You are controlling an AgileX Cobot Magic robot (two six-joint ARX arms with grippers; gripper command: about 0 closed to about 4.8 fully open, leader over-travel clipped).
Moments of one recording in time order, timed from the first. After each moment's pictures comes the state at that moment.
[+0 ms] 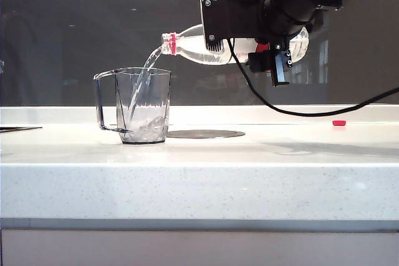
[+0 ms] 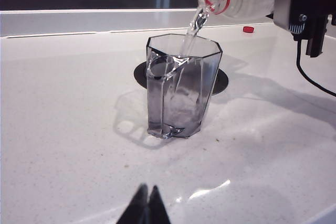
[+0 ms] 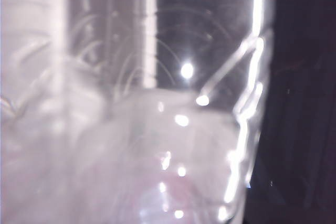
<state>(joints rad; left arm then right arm) -0.48 0.00 0.01 -0.03 0.02 -0.04 0.56 1.56 0.87 0.60 0.35 -1.61</state>
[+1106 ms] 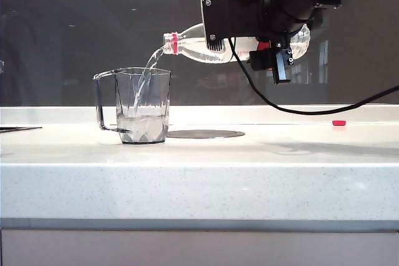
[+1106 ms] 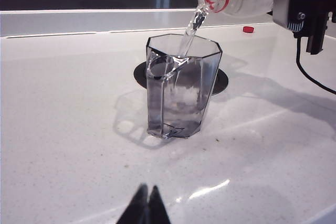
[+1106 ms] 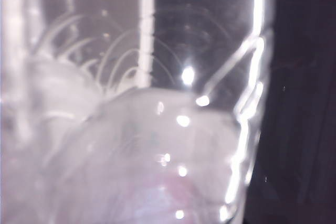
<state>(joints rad) -0.48 0.00 0.01 -0.03 0.02 -0.04 0.56 1.56 0.88 0.60 0.36 -1.63</state>
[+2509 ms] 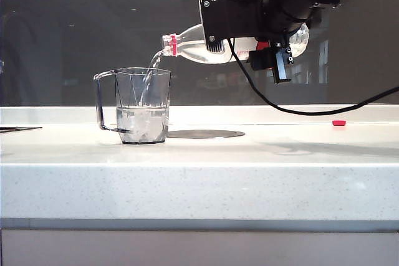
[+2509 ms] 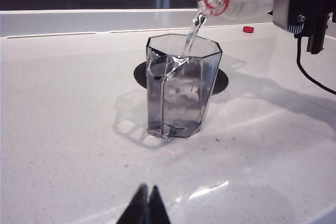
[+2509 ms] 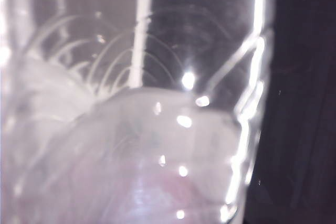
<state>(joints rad) -0.48 0.00 0.01 -0.03 0.02 -0.04 0.57 1.56 0.88 0.60 0.37 -1.66</state>
